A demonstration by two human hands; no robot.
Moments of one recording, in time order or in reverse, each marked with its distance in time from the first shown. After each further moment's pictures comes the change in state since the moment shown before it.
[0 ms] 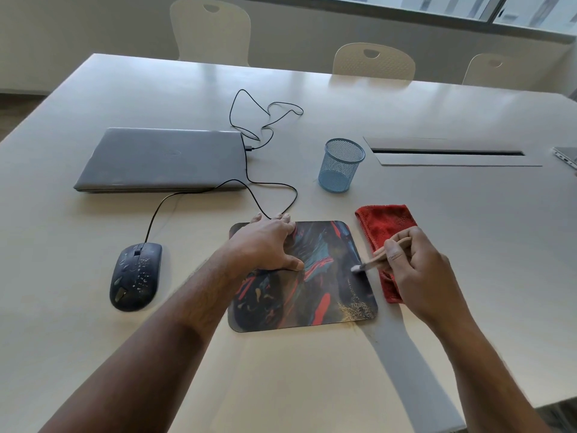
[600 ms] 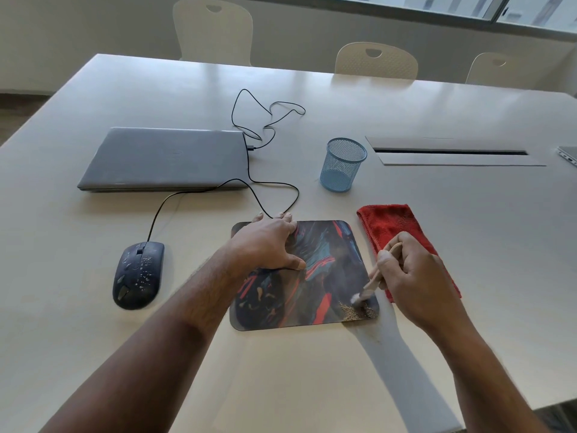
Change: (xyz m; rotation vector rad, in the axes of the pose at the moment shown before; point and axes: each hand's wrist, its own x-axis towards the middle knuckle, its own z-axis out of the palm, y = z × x) left_hand 0.002 -0.002 0.003 0.005 0.003 -0.009; right_hand -0.008 -0.005 0.006 0.006 -0.077 -0.013
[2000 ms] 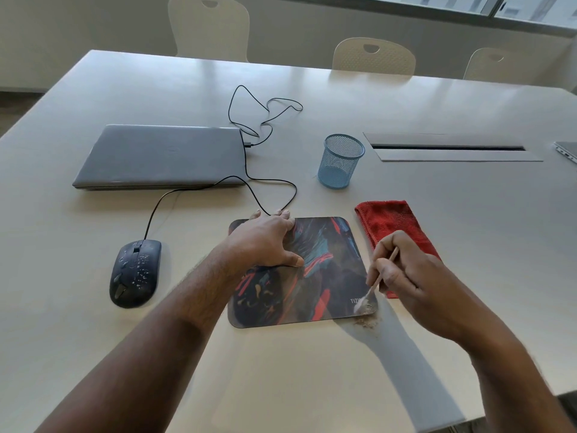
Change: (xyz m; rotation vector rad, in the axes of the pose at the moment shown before) left_hand 0.000 -0.001 0.000 0.025 -0.008 0.006; right_hand -0.007 -0.004 -0.027 0.014 -0.334 -0.277
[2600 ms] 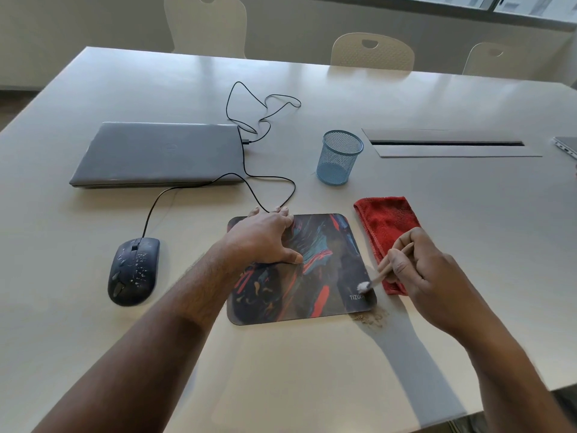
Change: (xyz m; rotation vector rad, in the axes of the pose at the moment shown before) left_hand -0.002 0.002 -0.002 0.001 -0.002 0.006; right_hand -0.006 0.010 0.000 -0.034 0.175 0.205
